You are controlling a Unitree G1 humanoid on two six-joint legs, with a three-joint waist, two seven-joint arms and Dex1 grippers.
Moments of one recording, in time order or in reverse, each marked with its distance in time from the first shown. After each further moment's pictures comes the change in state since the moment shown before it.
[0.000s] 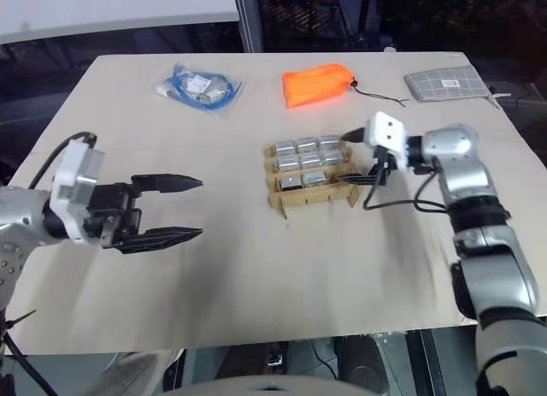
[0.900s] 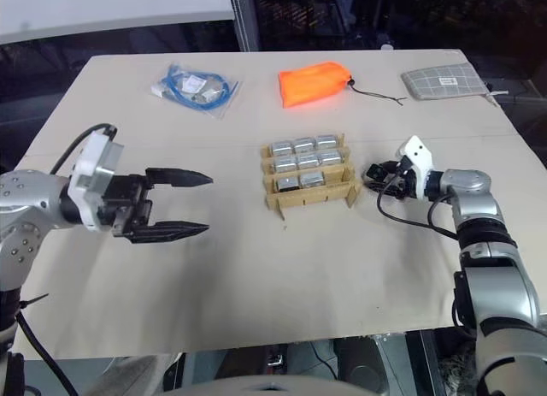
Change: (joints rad) left arm -0.096 0.016 -0.101 0.089 0.051 -0.038 -0.051; right arm -0.024 0.051 -0.084 0.408 -0.030 0.037 -0.131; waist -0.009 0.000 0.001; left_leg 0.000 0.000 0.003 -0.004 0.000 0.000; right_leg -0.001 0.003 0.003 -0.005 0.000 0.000
